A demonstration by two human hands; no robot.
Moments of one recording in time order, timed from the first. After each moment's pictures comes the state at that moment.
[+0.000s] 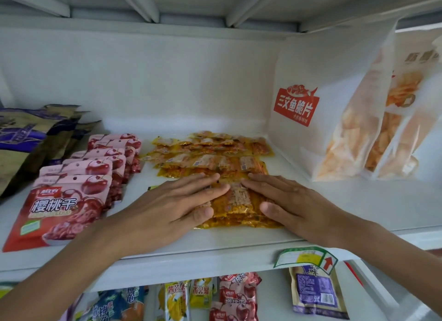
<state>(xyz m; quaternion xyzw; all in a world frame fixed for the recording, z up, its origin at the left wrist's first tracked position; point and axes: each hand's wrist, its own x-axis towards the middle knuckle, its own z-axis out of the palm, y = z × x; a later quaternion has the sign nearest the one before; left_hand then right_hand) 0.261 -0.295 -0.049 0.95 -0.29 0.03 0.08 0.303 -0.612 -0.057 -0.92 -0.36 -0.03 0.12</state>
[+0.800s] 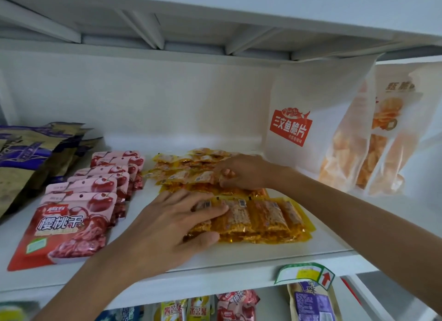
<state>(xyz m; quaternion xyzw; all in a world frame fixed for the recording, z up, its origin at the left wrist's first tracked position) 0.254 -0.291 -0.056 0.94 -0.29 0.18 0.05 0.430 -0.517 -0.004 -0.91 -0.40 -0.08 0.00</state>
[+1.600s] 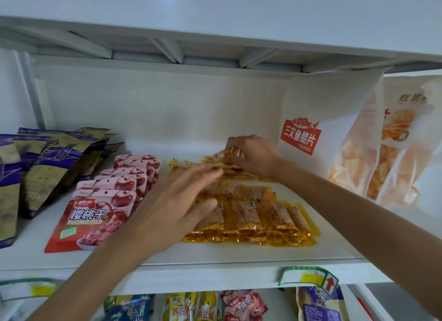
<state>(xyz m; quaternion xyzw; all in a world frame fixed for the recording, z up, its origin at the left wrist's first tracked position) 0.235 -0.297 -0.025 0.94 -0.20 0.26 0.12 0.424 -0.508 0.032 -0.89 -0.36 -0.26 0.07</state>
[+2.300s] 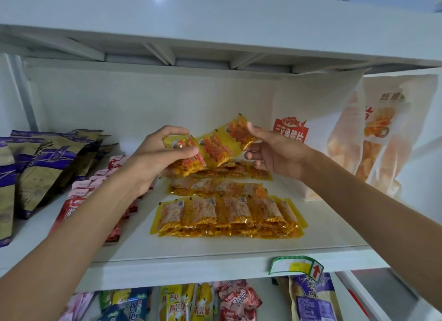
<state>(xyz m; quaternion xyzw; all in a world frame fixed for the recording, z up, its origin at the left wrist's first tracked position) 0.290 -0.278 0.036 0.76 -0.07 0.15 0.63 0.358 -0.558 0.061 -0.67 -0.22 0.17 0.69</state>
